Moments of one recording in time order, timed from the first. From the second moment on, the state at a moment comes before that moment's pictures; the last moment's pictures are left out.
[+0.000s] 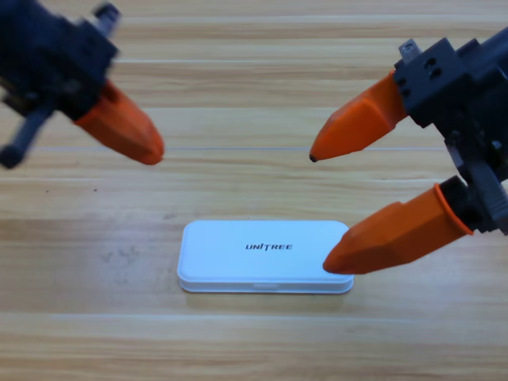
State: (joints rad) arm 0 -0.68 1.54 -1.50 1.03 -0.44 0.85; arm 1 0.97 1.51 -1.39 0.69 0.49 -0.38
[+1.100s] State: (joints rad) arm 0 -0.69 1.25 -1.14 0.75 -0.34 0.65; arm 1 0.97 1.51 -1.39 0.69 0.49 -0.38
